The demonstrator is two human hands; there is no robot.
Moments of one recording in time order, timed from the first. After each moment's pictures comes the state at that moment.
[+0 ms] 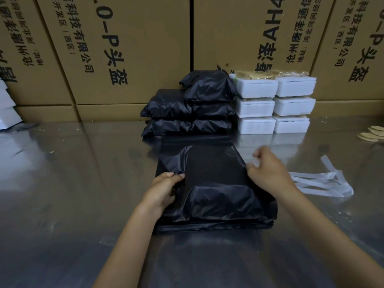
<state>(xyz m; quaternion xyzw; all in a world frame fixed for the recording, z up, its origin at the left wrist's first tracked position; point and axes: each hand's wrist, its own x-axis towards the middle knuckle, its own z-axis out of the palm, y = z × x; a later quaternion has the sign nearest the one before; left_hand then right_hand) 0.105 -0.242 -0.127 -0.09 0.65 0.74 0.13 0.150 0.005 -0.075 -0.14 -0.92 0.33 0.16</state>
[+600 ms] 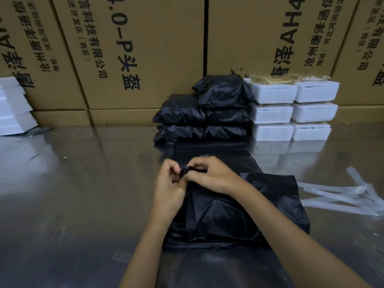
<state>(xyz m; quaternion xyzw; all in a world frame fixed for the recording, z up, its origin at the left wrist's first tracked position) 0.101 -0.260 -0.116 0.10 0.72 0.66 -0.17 0.087 -0.116 -0.069 0.18 -0.88 0.45 0.00</state>
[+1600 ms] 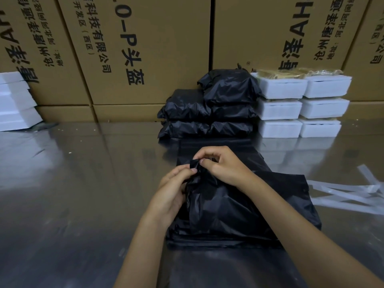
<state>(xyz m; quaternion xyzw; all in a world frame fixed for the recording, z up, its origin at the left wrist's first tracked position) 0.097 -0.271 -0.115 0.01 0.54 0.84 0.11 0.077 -0.109 -0.071 0.22 -0.83 0.50 0.07</state>
